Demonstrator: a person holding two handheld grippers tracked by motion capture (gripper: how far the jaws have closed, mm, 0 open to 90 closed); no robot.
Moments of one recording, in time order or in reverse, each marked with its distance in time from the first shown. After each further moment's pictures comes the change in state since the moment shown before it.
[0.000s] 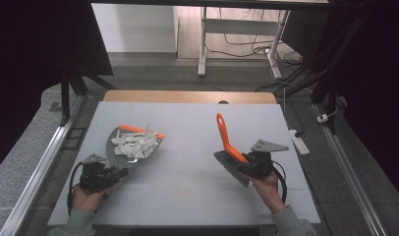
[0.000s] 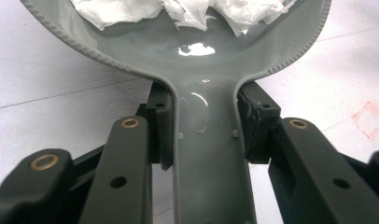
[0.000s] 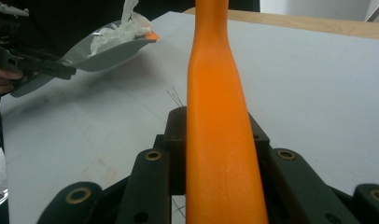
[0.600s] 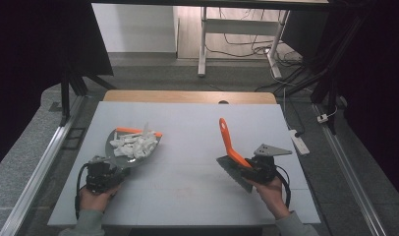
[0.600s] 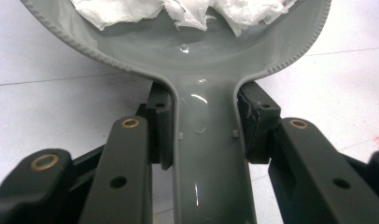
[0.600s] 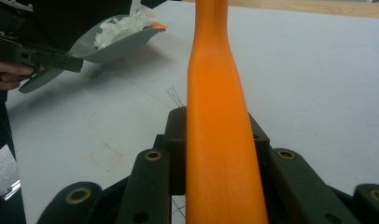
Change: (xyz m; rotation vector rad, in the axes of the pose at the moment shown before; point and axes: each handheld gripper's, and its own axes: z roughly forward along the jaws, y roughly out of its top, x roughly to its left) left arm -0.014 -0.001 0.013 0.011 0.094 -0.091; right arm 0.003 -0.009 -0.011 0.036 -0.012 0.030
